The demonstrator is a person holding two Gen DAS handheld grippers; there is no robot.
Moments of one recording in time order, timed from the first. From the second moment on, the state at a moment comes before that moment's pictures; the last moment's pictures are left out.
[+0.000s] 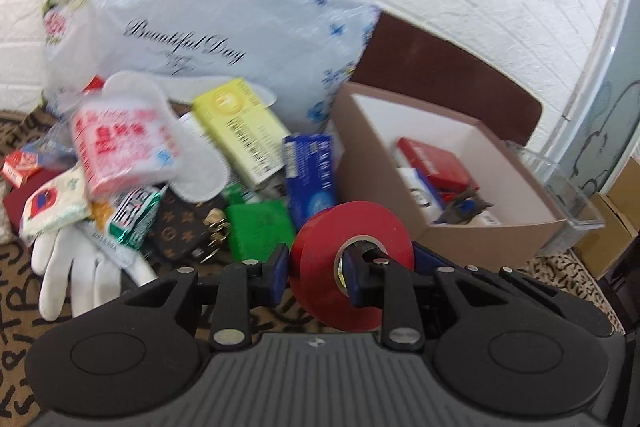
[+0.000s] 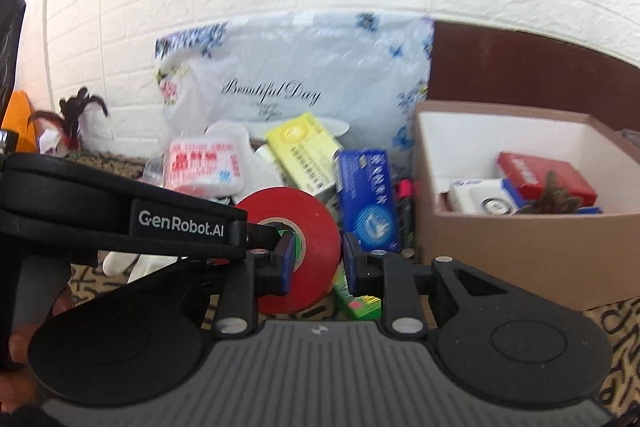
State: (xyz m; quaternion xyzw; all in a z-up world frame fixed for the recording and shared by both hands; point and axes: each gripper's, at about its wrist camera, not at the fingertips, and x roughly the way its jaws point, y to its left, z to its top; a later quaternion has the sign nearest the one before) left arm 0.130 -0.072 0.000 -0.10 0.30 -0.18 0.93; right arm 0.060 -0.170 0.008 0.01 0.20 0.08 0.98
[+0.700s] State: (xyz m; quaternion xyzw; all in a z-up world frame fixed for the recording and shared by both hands) left arm 0.180 -0.219 0.056 -0.08 0.25 -0.30 0.92; right arm 0.058 -0.326 0.071 0.05 0.12 -0.03 0.99
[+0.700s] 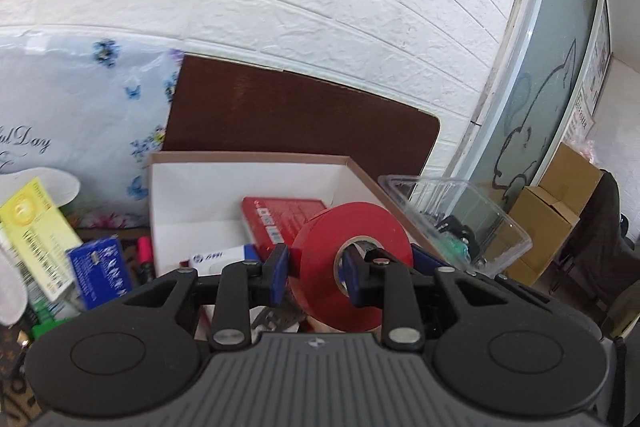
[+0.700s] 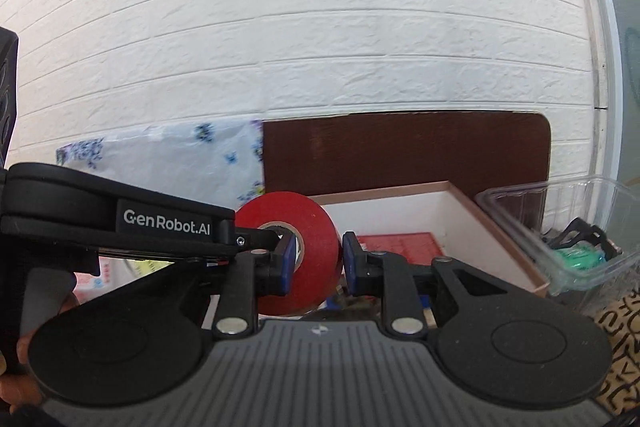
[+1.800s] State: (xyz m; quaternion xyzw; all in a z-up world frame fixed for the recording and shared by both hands) left arm 0.358 -0.225 0.018 -0.16 0.39 -0.20 0.88; right arm 0.281 -0.385 0.046 0.10 0.34 0.06 0.93
